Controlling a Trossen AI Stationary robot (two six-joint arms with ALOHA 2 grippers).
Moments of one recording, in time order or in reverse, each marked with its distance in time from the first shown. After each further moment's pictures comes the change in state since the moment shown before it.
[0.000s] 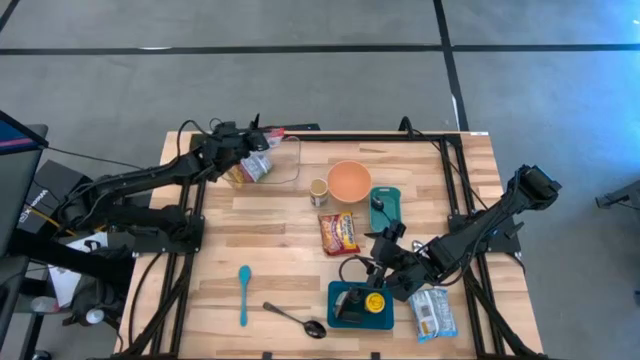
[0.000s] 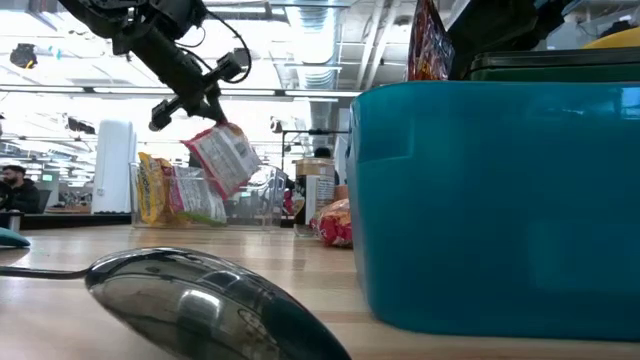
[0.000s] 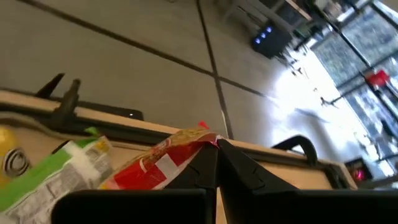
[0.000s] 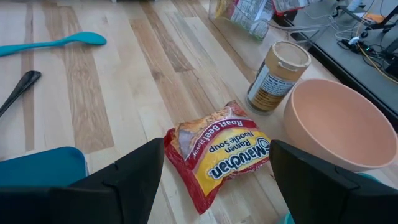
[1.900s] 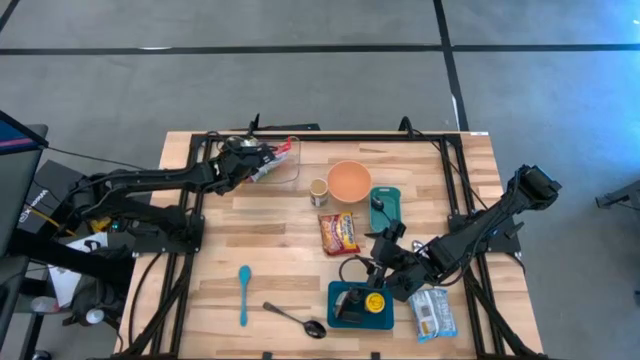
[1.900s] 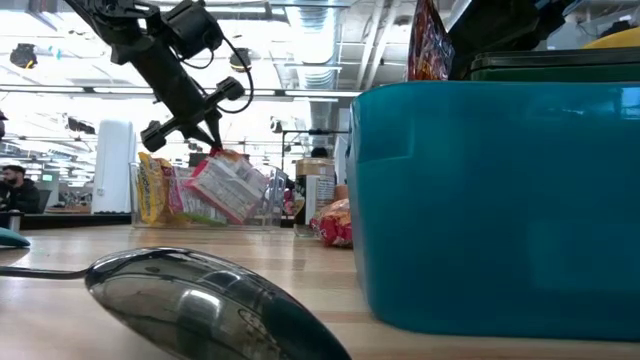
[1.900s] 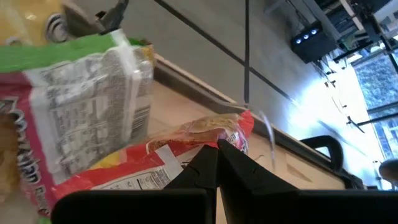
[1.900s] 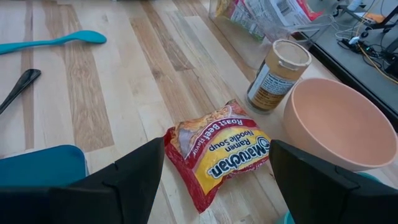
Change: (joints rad) left arm -0.155 0.105 -0.030 -0.119 -0.142 -0.417; right arm 0.002 0.000 0.000 -0.004 -0.002 0.000
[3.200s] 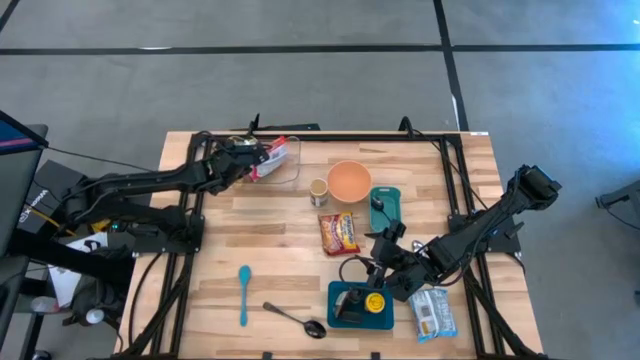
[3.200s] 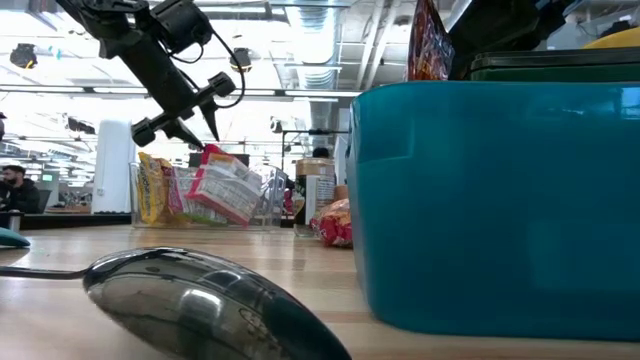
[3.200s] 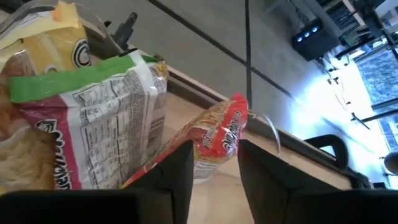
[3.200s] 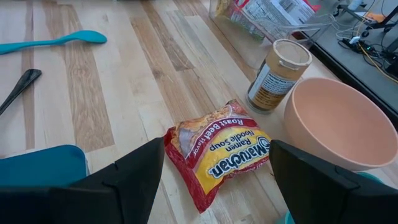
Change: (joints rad) left arm 0.023 -0.083 -0.020 -0.050 0.011 0.056; right arm 0.000 0.000 0.000 0.001 -0.002 0.002
